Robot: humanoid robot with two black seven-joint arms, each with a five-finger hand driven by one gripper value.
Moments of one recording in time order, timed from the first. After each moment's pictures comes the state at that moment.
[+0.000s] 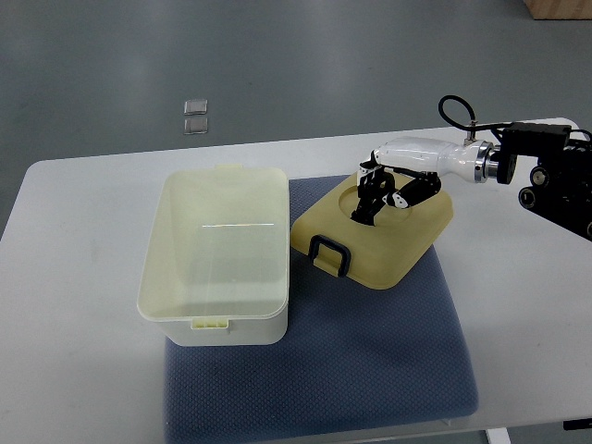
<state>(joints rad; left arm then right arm) 0.00 0.00 -0.07 -0.14 -0.06 -0.05 0.12 1.04 -0.50 0.16 0.91 -1.45 0.08 0.61</state>
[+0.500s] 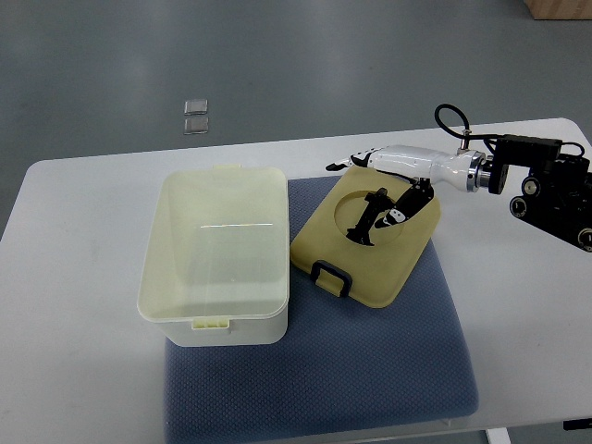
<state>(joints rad) 0.00 0.00 -0.07 -0.14 -0.06 -0.05 0.12 1.01 -0.49 0.19 0.91 -1.35 0.08 0.61</state>
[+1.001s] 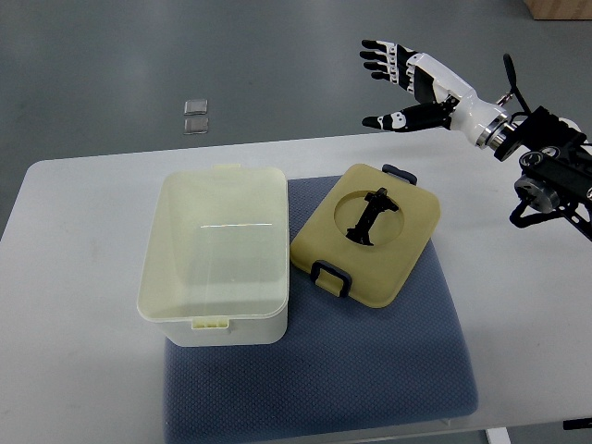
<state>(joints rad) 0.00 0.00 -0.07 -0.14 -0.06 -0.05 0.12 0.95 -0.41 0.39 0.79 -0.58 0.14 0.61</state>
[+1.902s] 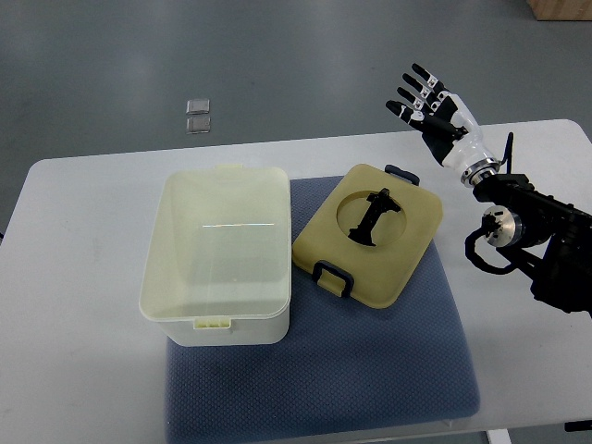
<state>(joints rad) 0.00 0.00 -0.07 -0.14 -0.06 -0.05 0.12 0.81 -0.26 0.47 0.70 -0.02 0.14 0.55</state>
